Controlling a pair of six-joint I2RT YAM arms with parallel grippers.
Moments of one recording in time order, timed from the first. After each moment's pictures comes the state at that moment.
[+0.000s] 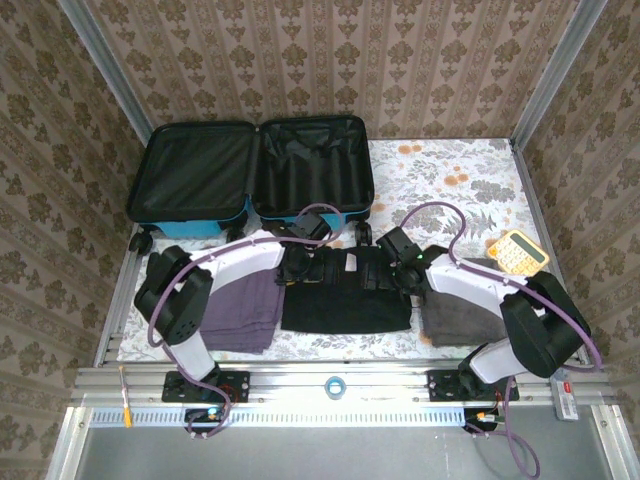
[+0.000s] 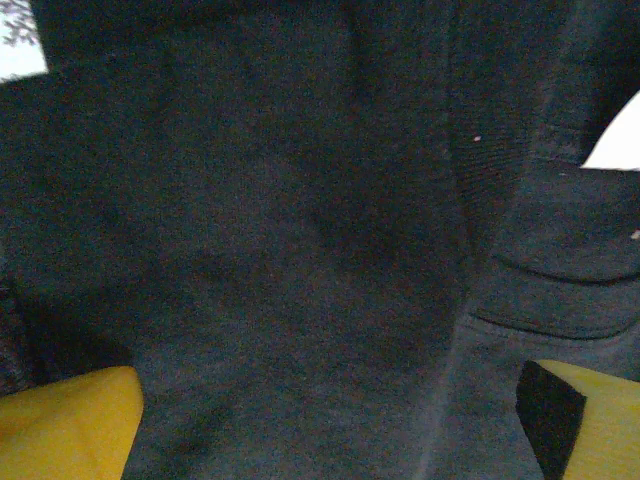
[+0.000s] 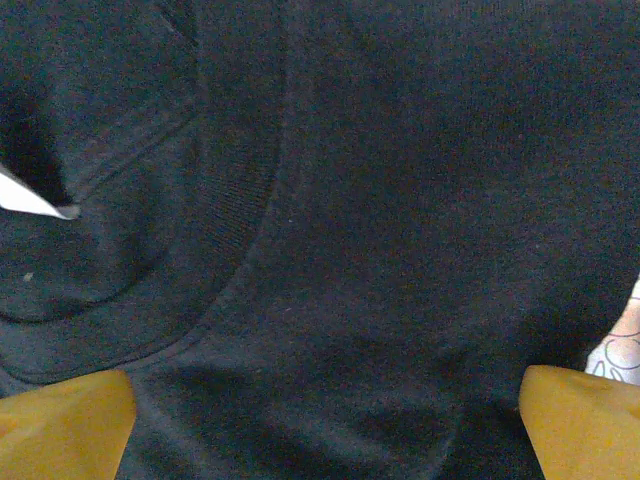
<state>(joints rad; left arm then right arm) -0.81 1.72 1.12 -0.73 0.07 -0.69 0.58 1.46 0.77 -0.52 0.06 0.71</state>
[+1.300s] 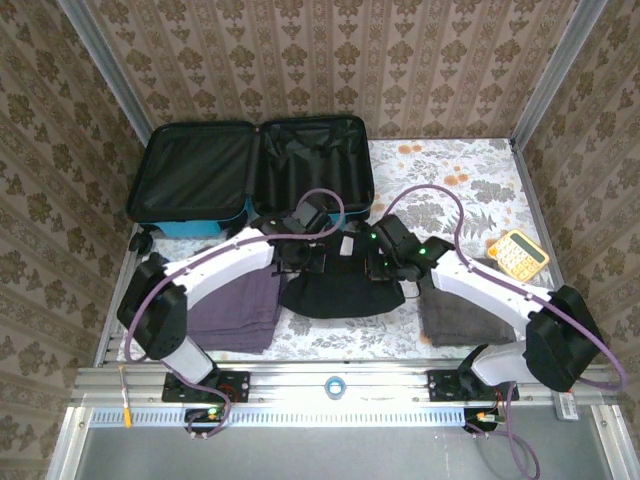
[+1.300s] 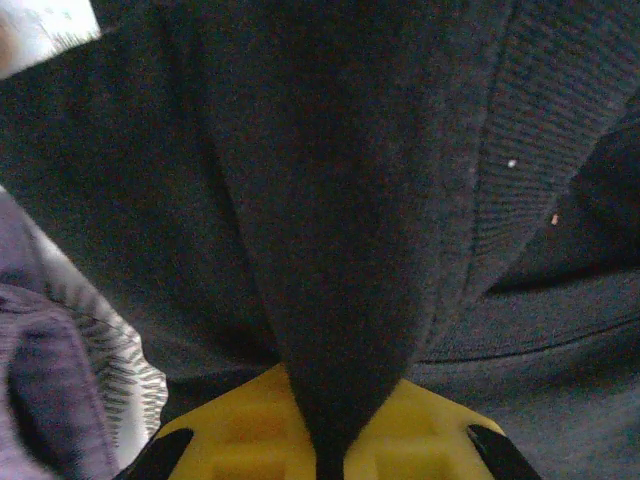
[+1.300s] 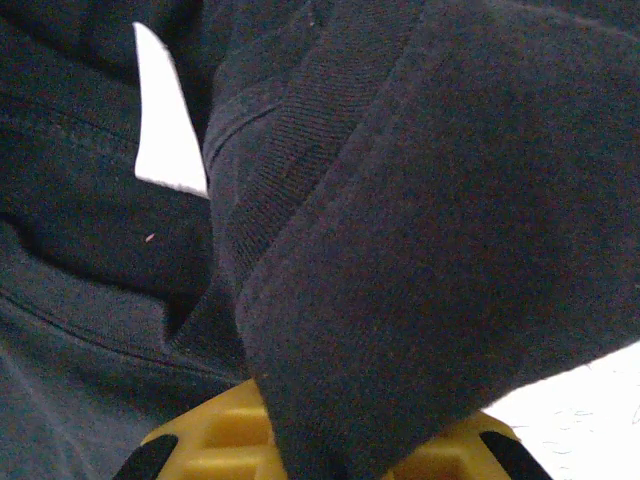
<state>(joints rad) -0.82 1.58 1.22 -0.80 0.04 -0.61 0.66 1.35 0.94 -0.60 0.06 0.60</state>
